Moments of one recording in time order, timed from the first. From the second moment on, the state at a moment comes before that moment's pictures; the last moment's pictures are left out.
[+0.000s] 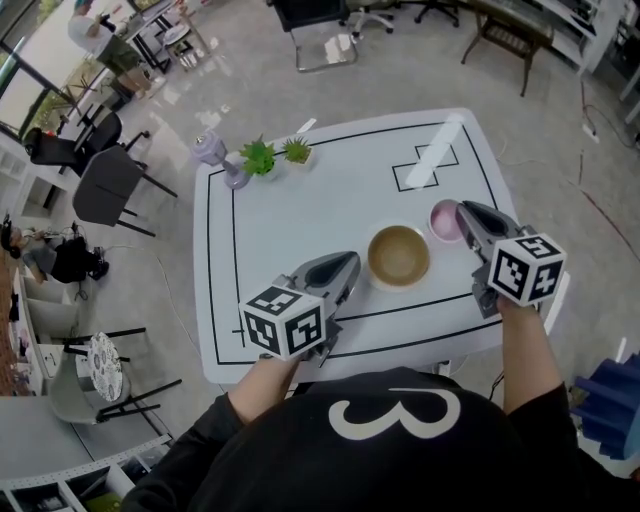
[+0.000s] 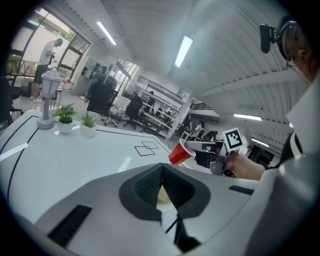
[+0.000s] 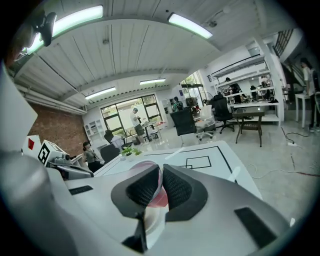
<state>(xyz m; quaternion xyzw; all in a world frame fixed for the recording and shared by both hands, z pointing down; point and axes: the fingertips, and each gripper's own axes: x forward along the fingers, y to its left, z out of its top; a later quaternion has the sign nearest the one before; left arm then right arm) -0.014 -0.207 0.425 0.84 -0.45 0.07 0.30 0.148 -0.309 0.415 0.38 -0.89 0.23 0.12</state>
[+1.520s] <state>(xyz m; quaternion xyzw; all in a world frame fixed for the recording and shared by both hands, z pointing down) -0.043 -0.194 0.447 0.81 -0.47 0.06 0.34 0.178 -0.305 0.444 0.42 -0.86 0.25 0.14</state>
